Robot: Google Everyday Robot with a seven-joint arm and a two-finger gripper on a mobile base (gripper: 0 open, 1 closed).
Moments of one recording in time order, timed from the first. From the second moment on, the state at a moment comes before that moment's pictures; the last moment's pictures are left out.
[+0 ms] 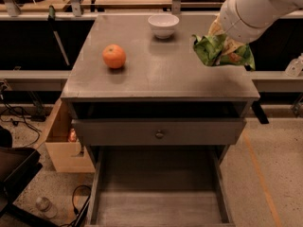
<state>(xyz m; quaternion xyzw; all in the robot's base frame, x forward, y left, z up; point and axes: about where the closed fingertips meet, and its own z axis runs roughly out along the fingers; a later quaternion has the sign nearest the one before) 0.609 -0.174 0.982 -0.85 0.38 -0.30 0.20</state>
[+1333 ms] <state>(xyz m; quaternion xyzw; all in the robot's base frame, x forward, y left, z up) 0.680 -0.141 0.982 -0.85 0.29 -0.31 0.30</state>
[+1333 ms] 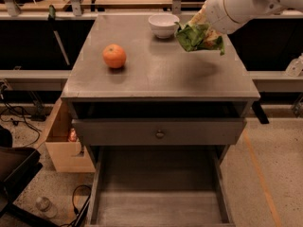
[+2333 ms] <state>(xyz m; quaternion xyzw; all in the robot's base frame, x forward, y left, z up) 0.680 -0.135 0.981 -0.86 0.29 -0.31 0.30</state>
